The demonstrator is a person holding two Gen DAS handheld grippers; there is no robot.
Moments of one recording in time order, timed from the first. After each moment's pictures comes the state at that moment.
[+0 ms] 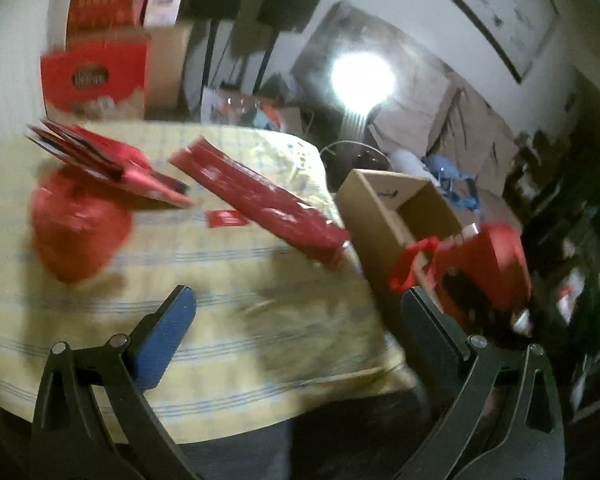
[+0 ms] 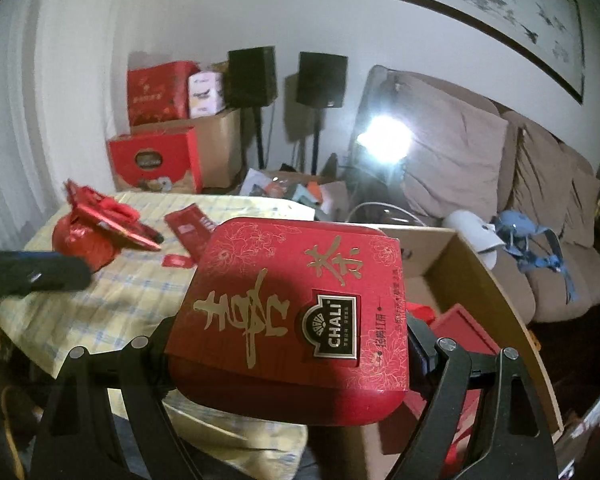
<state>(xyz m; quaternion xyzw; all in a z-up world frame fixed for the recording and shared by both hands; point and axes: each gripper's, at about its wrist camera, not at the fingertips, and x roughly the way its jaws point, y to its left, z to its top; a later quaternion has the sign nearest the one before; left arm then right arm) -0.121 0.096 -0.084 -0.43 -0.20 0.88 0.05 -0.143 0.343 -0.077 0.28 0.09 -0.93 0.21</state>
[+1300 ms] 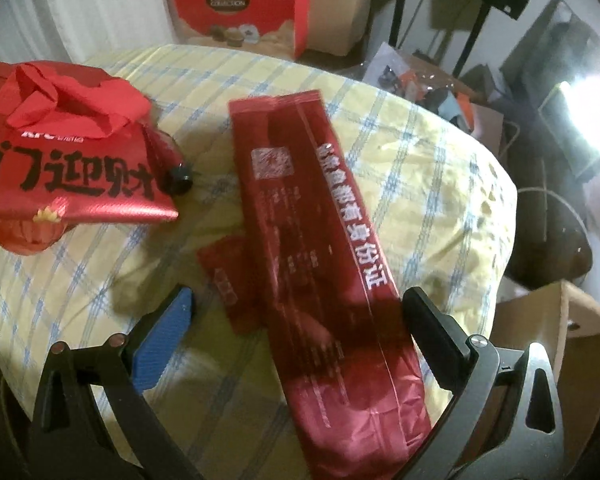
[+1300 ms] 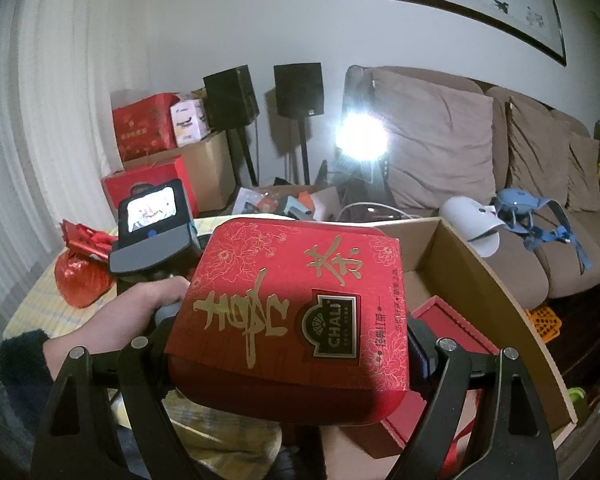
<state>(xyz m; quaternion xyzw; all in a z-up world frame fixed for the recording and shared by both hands) -0.295 0.137 -0.192 -0.50 -0.23 0.77 -0.32 -0.155 0.399 -0.072 0.28 0.03 -0.93 0.22</state>
